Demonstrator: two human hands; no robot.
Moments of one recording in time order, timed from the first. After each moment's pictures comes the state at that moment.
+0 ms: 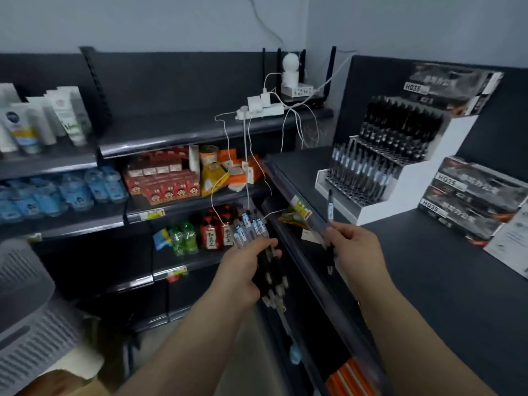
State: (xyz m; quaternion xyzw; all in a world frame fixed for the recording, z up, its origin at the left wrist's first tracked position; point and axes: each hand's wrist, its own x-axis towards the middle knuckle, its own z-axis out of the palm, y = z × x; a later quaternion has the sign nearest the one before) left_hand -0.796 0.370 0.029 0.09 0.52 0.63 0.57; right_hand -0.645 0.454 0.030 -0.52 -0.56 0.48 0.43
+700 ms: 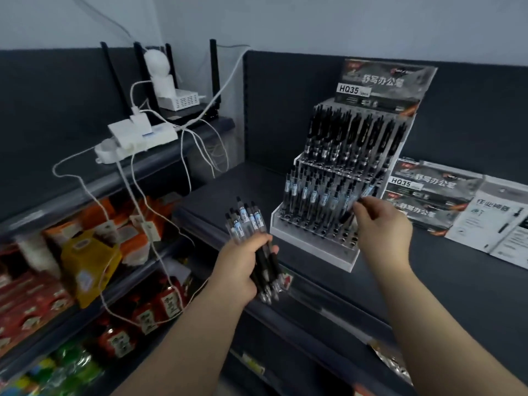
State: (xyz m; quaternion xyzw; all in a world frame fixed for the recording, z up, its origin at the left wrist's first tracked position) left_hand -0.879 0.632 0.032 0.25 0.47 0.47 0.70; right_hand -0.680 0.619 0.054 -0.72 -0.44 0.10 0.53
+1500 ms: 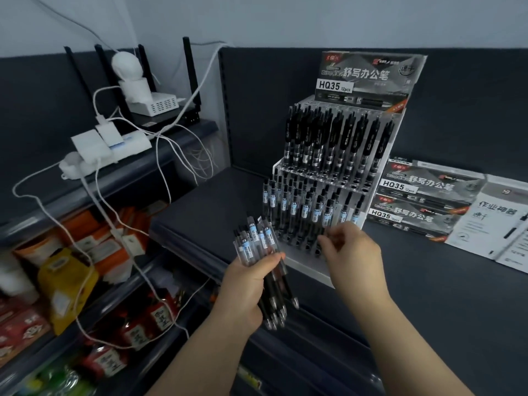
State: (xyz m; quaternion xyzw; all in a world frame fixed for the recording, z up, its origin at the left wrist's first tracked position) left_hand -0.828 0.641 0.022 0.31 0.46 0.45 0.70; right_hand -0.673 0.631 0.026 -0.73 -0.53 0.08 0.42
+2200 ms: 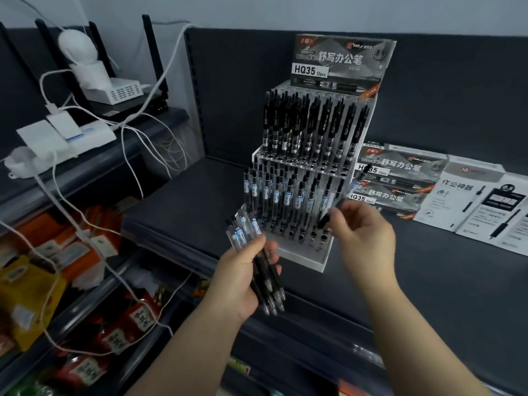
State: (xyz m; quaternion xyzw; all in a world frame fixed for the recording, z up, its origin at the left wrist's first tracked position) left_hand -0.826 0.647 0.020 0.26 0.41 0.42 0.77; right_hand -0.664 0.611 0.039 -0.67 -0.40 0.14 0.61
